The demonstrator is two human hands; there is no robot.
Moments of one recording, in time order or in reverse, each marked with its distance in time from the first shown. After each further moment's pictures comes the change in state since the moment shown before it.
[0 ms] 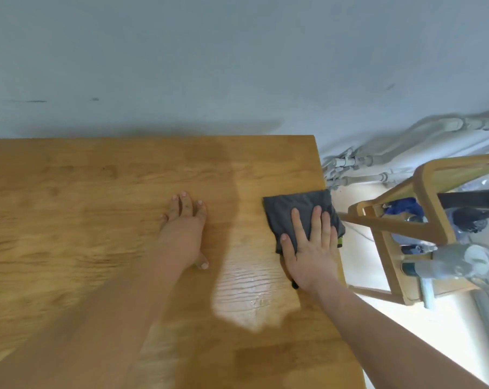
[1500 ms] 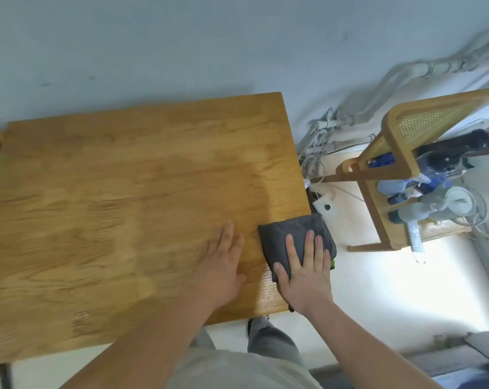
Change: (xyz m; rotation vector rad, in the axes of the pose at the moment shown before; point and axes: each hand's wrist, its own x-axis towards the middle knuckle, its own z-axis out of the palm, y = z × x) left_hand -0.171 0.111 0.150 -0.045 0.100 0.279; right_hand -0.202 0.071 0.068 0.015 -0.193 0.039
